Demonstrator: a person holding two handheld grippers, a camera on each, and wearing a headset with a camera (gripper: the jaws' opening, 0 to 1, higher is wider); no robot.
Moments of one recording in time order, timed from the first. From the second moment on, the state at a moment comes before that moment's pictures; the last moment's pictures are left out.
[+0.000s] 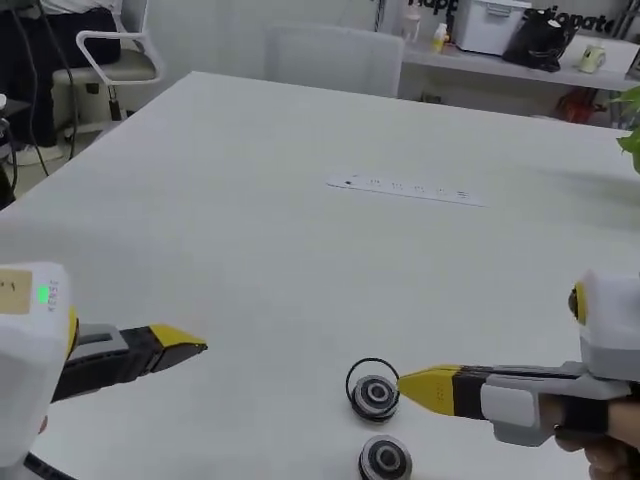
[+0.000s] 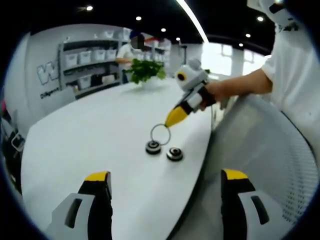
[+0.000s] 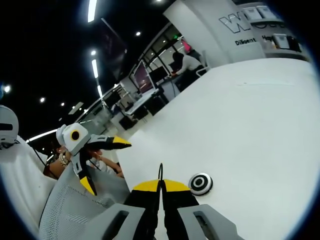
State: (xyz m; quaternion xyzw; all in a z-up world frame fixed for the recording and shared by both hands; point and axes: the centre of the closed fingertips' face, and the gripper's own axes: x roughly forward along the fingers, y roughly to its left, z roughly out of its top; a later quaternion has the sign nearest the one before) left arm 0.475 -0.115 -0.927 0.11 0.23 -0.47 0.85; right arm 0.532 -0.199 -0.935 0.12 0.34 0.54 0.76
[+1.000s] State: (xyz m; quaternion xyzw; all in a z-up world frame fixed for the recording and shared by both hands) left arm 0.475 -0.113 -0.926 0.10 0.23 -0.46 0.85; right arm 0.502 -0.166 -0.985 0.02 0.38 0.56 0.73
